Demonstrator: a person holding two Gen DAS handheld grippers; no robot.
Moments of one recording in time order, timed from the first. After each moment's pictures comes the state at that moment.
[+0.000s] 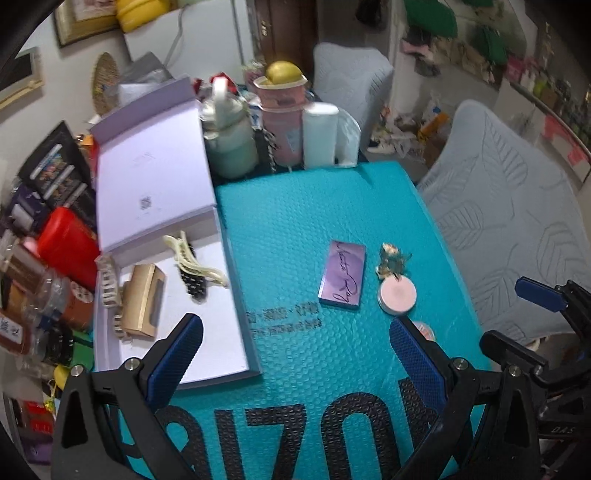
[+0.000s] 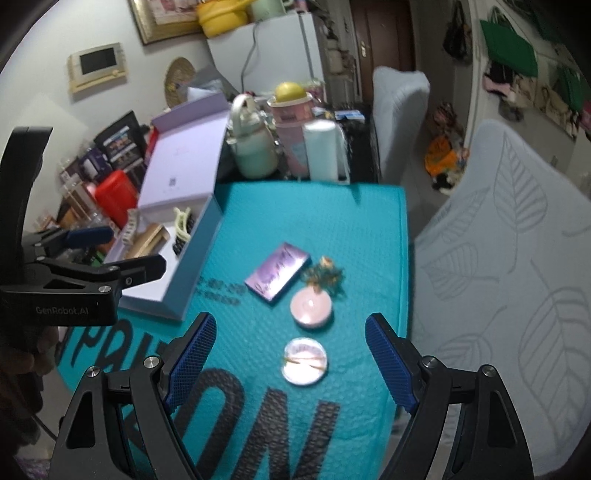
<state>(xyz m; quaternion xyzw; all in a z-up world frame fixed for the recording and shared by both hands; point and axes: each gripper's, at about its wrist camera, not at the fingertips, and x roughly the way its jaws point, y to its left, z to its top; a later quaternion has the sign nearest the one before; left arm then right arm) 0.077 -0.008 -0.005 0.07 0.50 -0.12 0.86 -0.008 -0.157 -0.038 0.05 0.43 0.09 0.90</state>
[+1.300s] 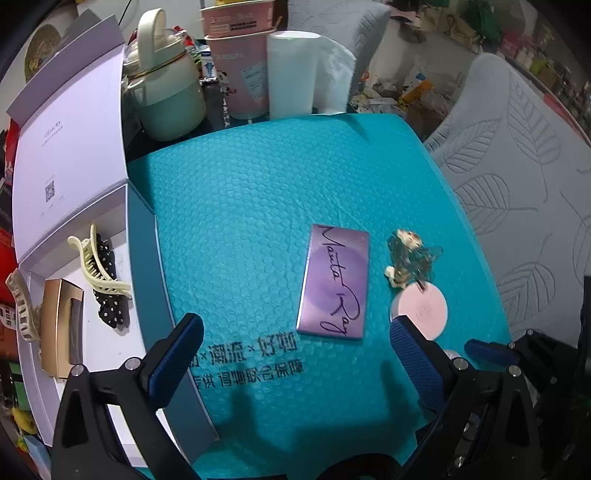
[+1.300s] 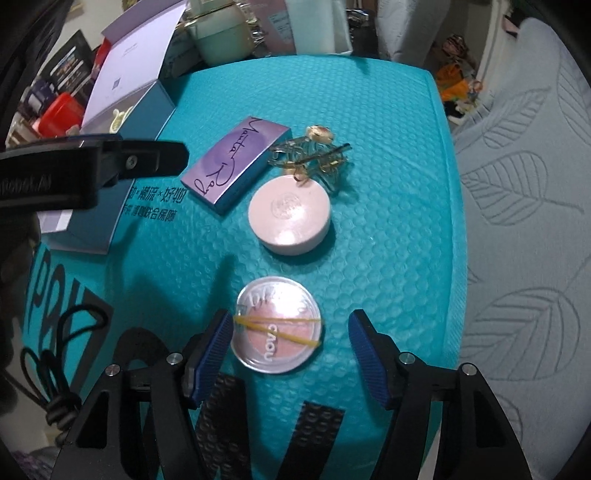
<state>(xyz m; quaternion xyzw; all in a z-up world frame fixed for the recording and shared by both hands) 0.149 -0.036 -0.099 0.07 0.55 -0.16 0.82 0.039 -0.149 -0.157 0.02 0.56 0.08 0.82</state>
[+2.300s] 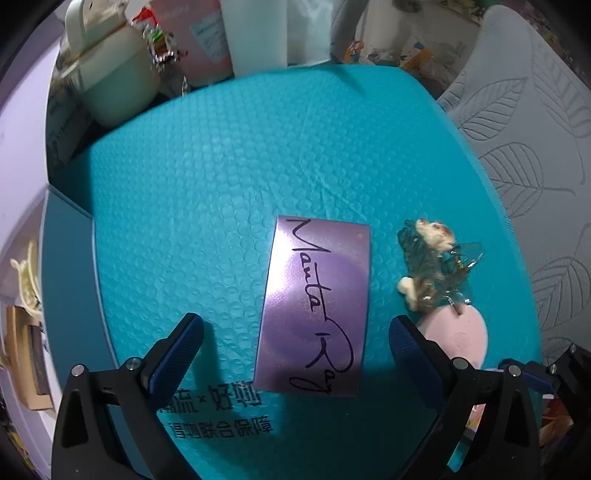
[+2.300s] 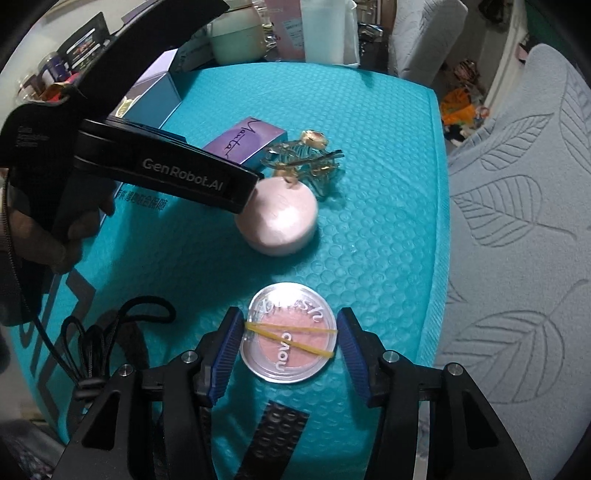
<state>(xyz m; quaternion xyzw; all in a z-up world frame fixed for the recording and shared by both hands) 0.184 -0.080 -0.158 0.09 0.59 -0.16 0.78 0.031 -0.161 -0.158 -0.02 0.55 0.10 0.83</state>
